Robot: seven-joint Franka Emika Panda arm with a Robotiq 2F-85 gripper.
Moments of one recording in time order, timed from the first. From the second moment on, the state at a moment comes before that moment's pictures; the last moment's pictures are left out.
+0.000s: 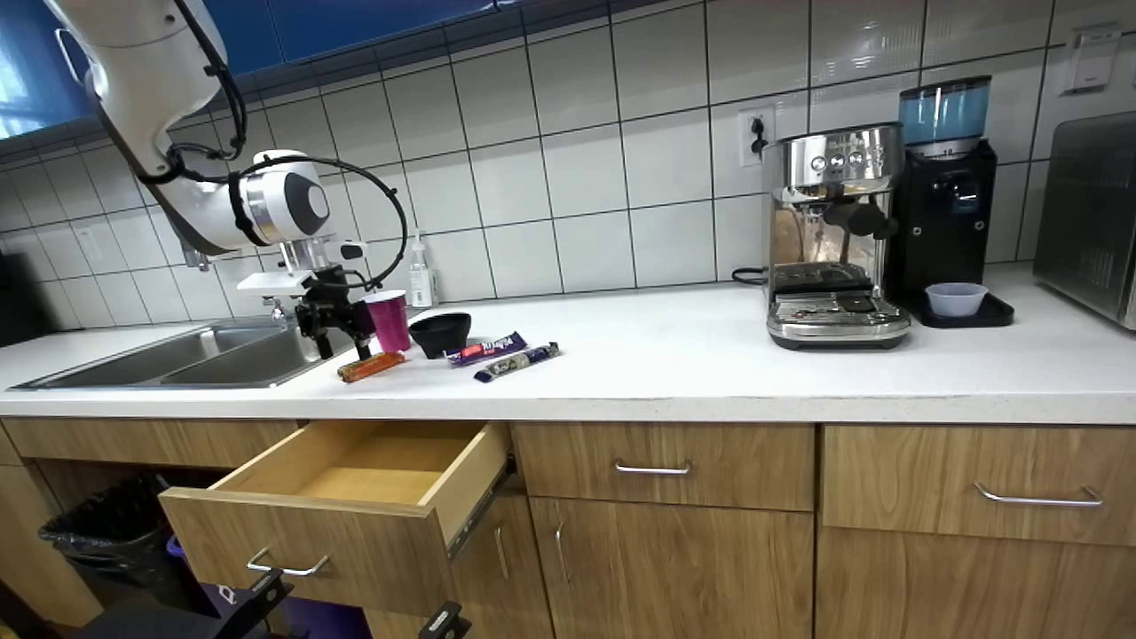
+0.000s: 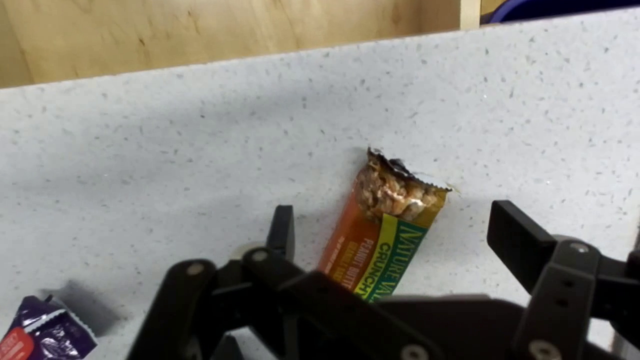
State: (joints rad) arm 0.44 0.60 0.06 -1.74 -0.08 2.38 0.54
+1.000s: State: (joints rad) arm 0.50 0.74 0.02 -1.54 -0.08 2.29 0.76
